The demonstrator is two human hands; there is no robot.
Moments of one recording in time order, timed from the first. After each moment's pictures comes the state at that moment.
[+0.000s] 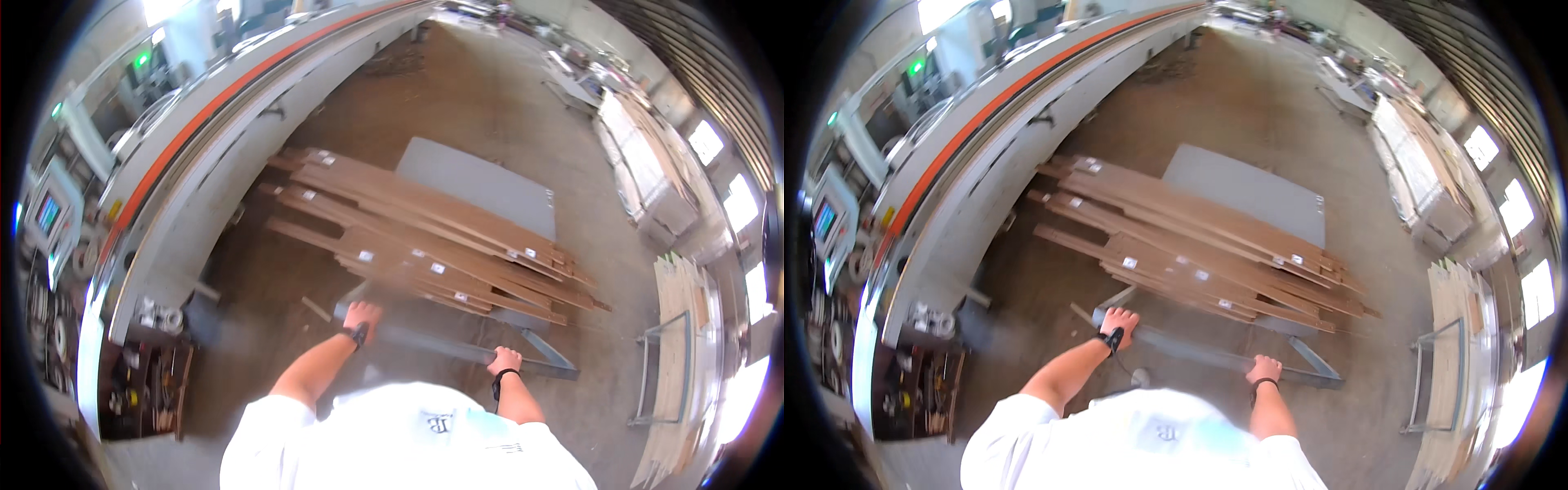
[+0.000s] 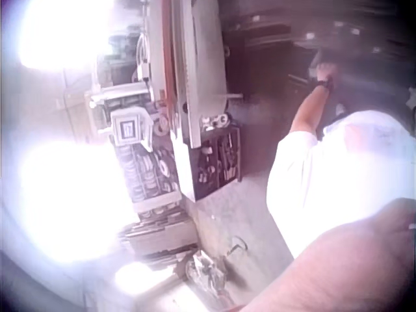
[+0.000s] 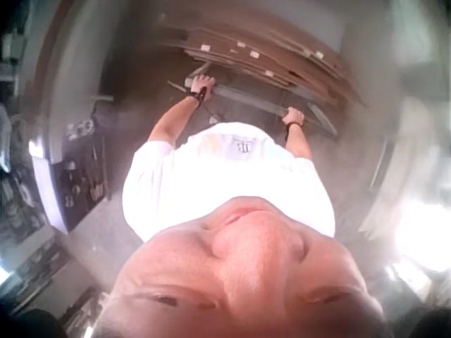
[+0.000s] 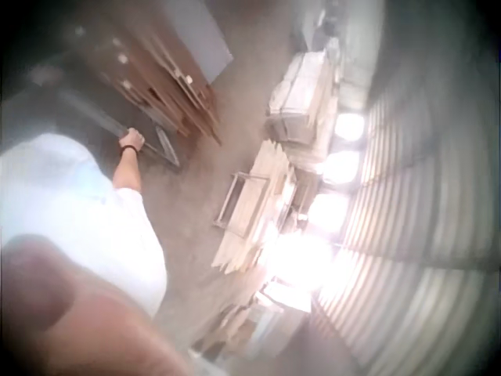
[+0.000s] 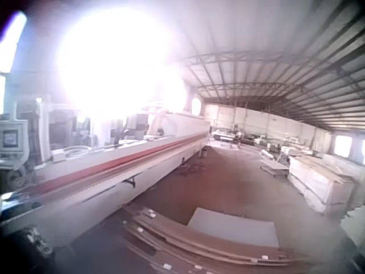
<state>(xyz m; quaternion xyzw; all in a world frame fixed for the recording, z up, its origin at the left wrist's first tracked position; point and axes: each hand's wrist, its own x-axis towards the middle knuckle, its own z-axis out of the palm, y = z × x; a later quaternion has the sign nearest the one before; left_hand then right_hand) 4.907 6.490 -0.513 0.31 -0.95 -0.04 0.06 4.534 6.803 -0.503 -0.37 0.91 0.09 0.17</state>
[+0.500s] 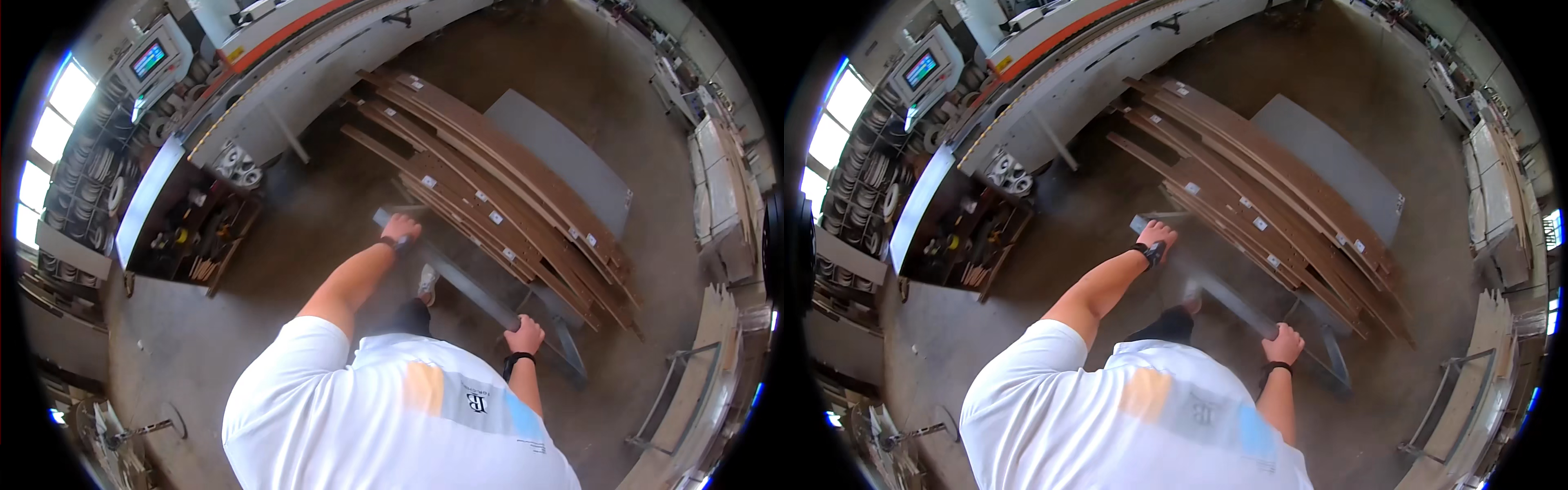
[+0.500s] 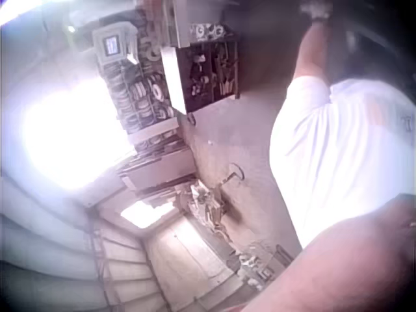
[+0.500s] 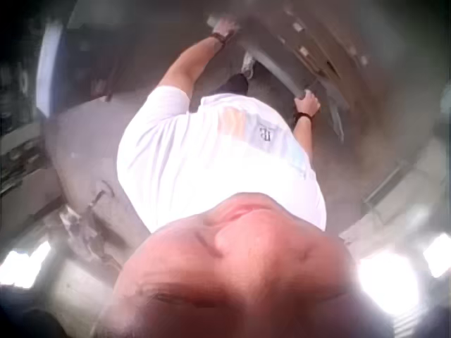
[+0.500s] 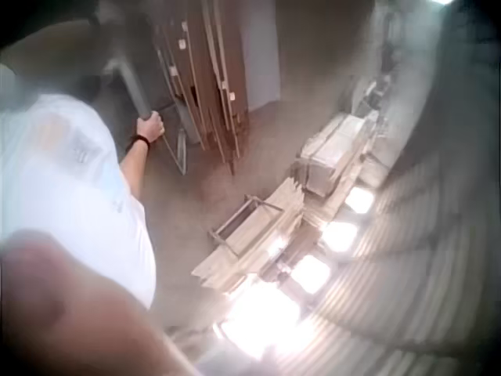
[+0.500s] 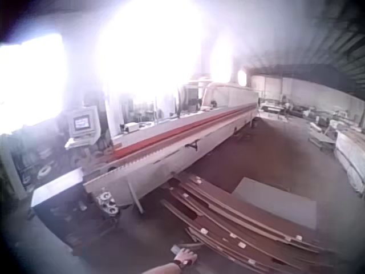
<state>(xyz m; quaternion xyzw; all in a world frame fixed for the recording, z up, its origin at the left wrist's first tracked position) 5.109 6.682 -0.513 0.39 -0.92 -0.02 -0.04 4.761 7.021 -0.500 -0.48 0.87 -0.08 0.09</state>
